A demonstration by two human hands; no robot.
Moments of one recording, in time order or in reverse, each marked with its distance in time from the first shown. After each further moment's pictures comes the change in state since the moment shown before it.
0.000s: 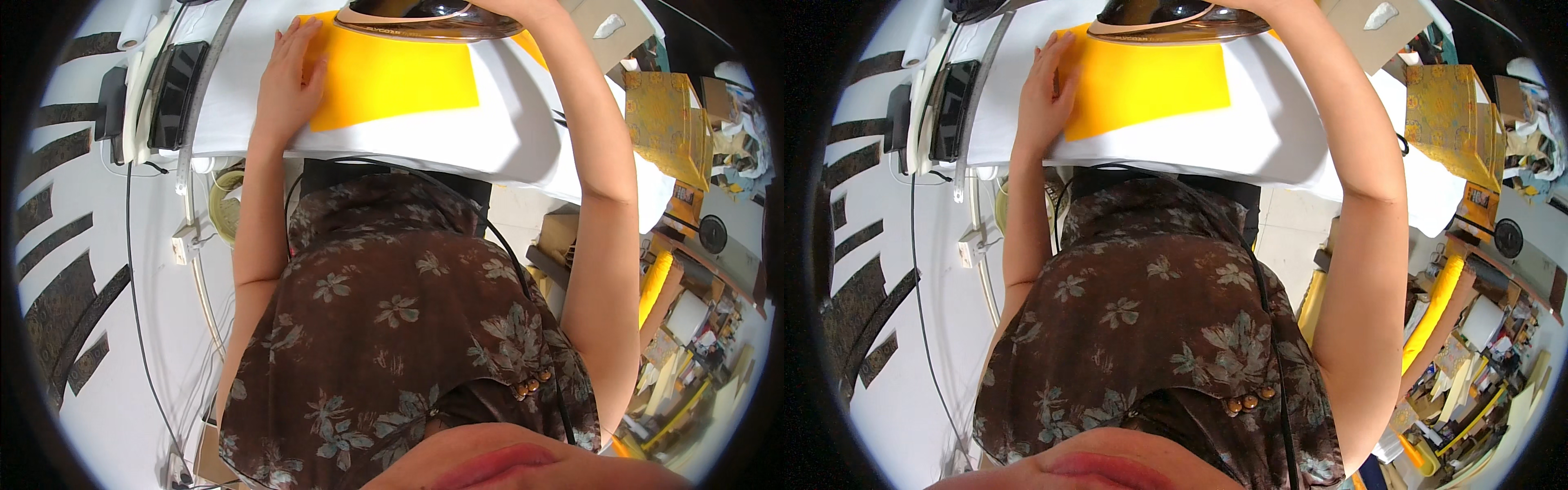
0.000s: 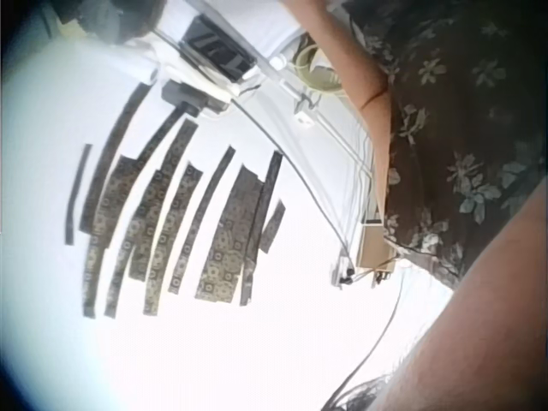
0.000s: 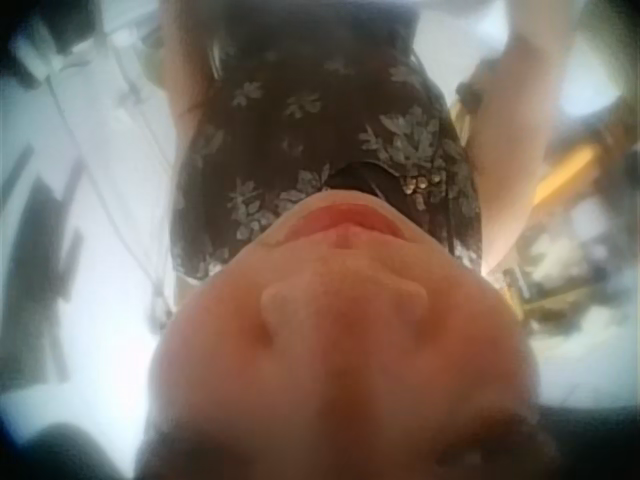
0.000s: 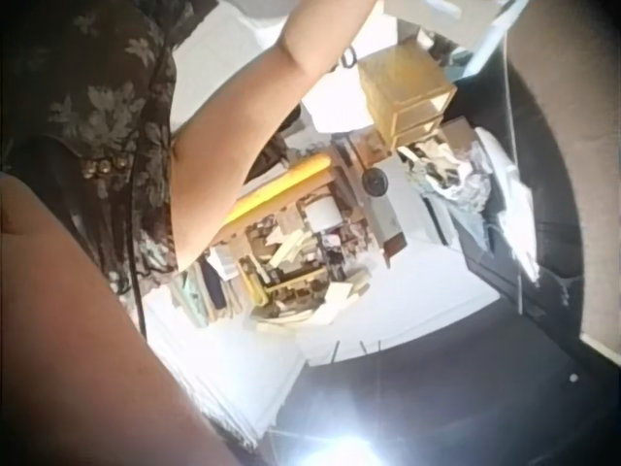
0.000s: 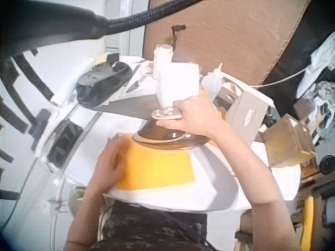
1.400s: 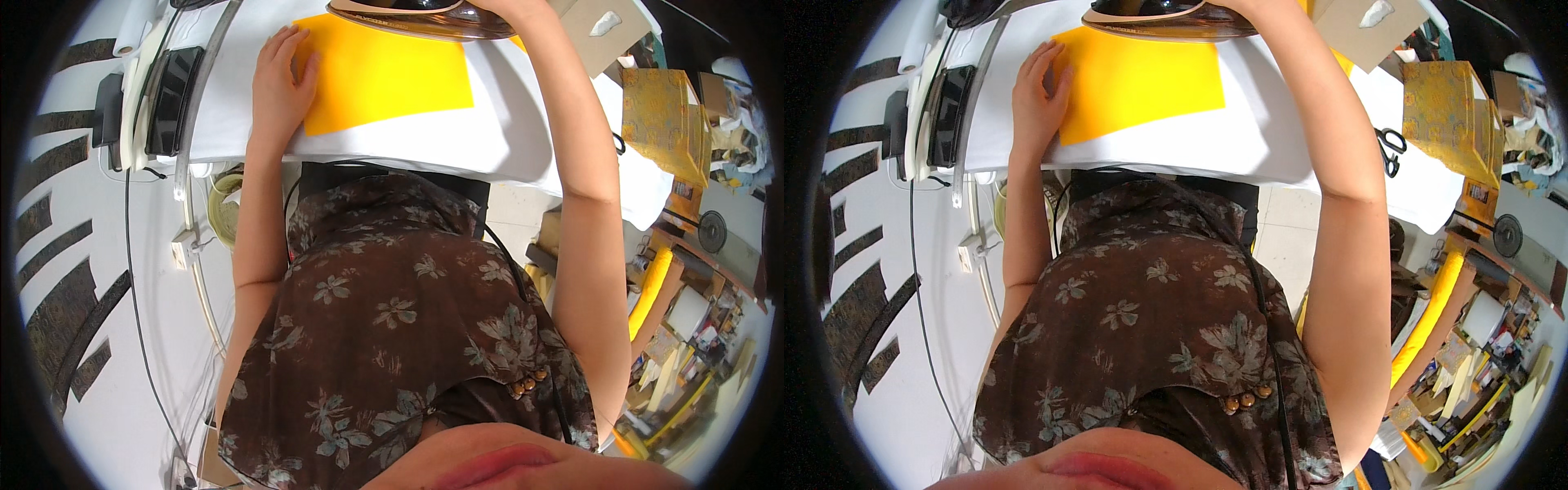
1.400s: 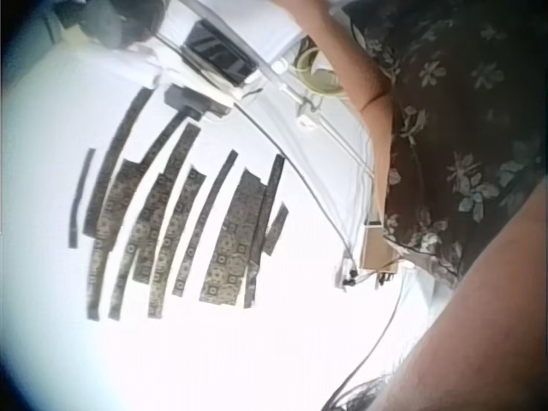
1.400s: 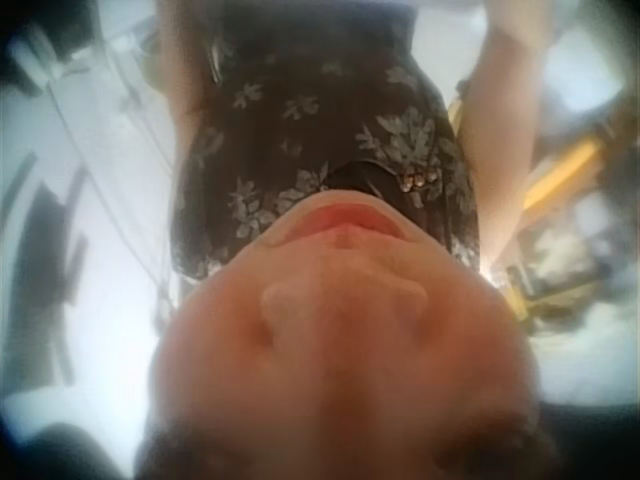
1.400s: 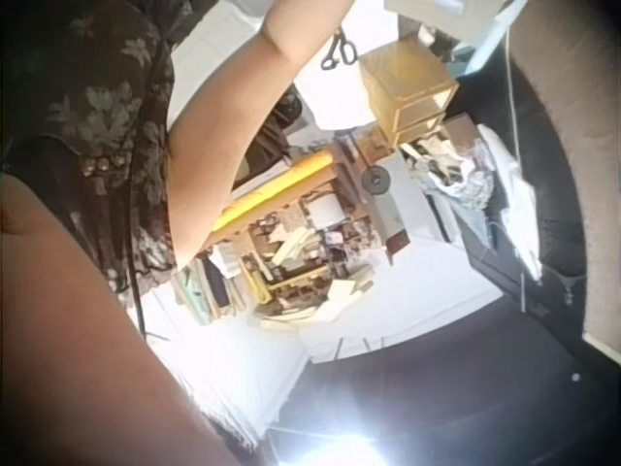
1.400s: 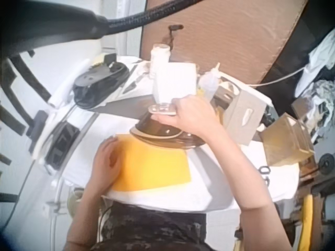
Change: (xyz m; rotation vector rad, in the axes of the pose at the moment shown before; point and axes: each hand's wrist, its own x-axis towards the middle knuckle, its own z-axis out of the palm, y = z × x) left_hand 0.002 -0.002 0.002 0.058 0.095 -0.028; right_hand 0.004 -0.007 0.005 -0.059 0.057 0.107
